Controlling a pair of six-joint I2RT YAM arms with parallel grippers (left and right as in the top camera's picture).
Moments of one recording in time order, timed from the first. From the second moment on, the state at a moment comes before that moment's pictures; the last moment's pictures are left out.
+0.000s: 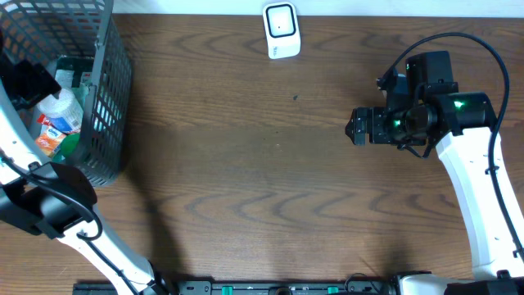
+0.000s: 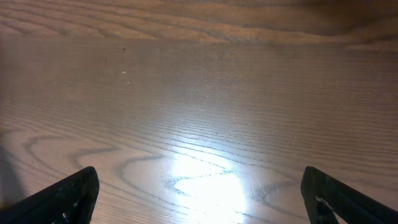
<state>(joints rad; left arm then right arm) 0.55 2.15 2.43 -1.70 -0.04 -0.20 0.11 1.48 1.42 -1.16 -0.23 0.13</state>
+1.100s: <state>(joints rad) 0.56 1.66 1.52 -1.12 -0.04 -0.30 0.11 1.48 1.42 -1.14 -0.23 0.13</state>
